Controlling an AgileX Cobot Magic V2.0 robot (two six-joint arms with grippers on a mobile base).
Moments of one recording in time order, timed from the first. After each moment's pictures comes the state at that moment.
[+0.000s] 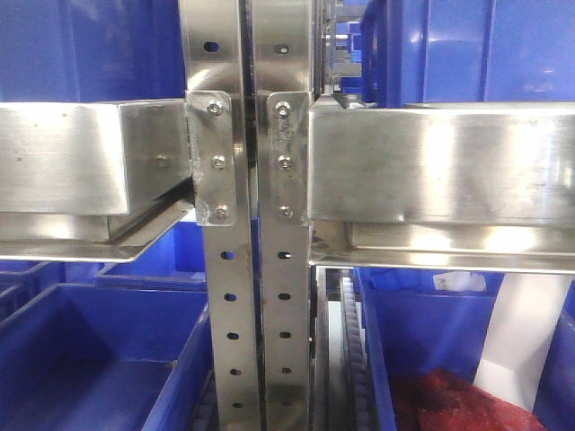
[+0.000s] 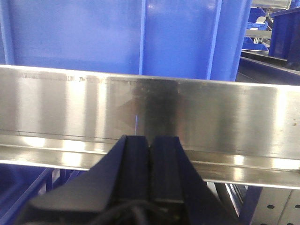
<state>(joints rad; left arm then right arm) -0.07 -0.01 0.03 -0.07 0.07 0.03 -0.08 -0.01 0.02 -0.01 0.00 0.11</state>
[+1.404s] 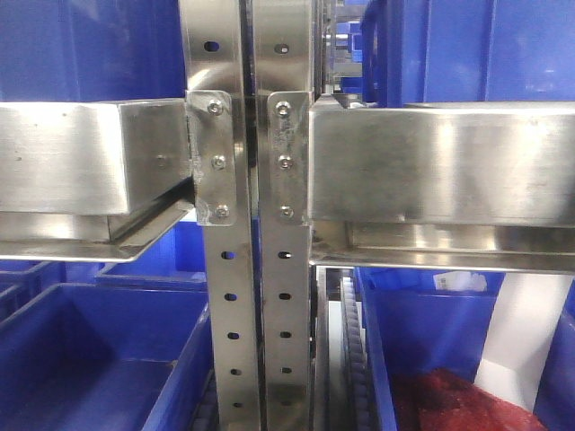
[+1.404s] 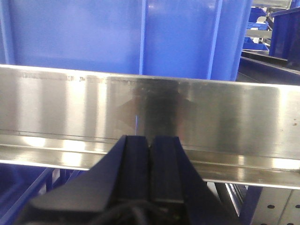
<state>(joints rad) -0.07 -0.01 0.03 -0.07 0.07 0.03 -0.02 1.08 -0.55 -0.01 -0.16 0.11</state>
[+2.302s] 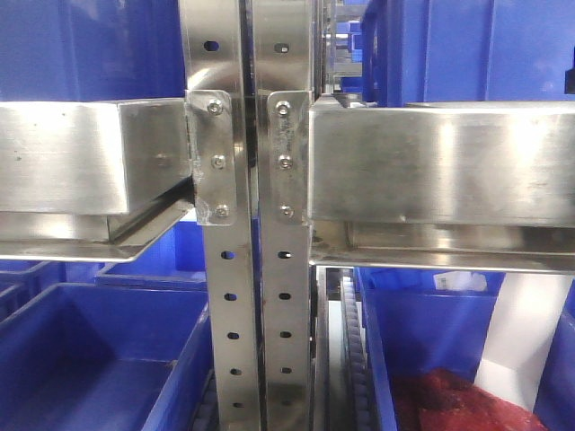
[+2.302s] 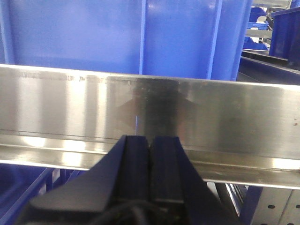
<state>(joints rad) -0.07 -0.01 0.03 -0.07 0.07 0.03 -0.05 1.40 -0.55 -0.01 -0.54 0.11</state>
